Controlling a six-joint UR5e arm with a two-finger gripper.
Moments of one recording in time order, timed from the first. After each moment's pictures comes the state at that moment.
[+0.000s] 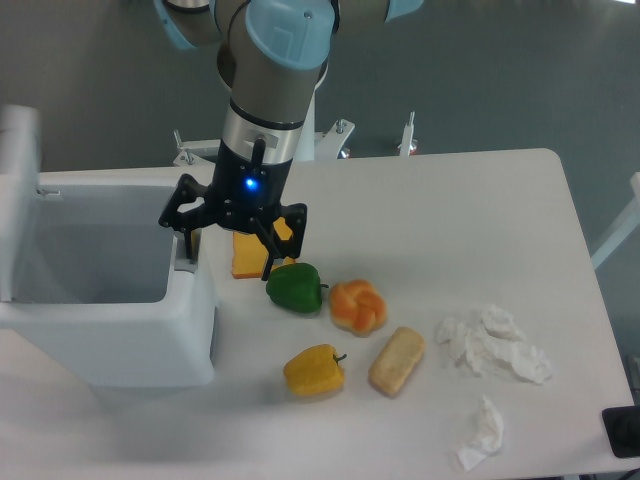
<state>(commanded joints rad) 2.35 -1.70 -1.58 -1.11 1.16 0.36</state>
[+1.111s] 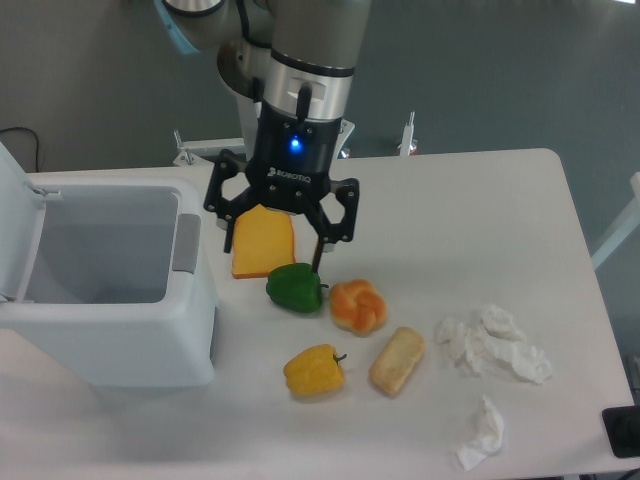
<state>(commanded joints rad) 2.45 -1.70 -1.46 -1.11 1.28 0.63</state>
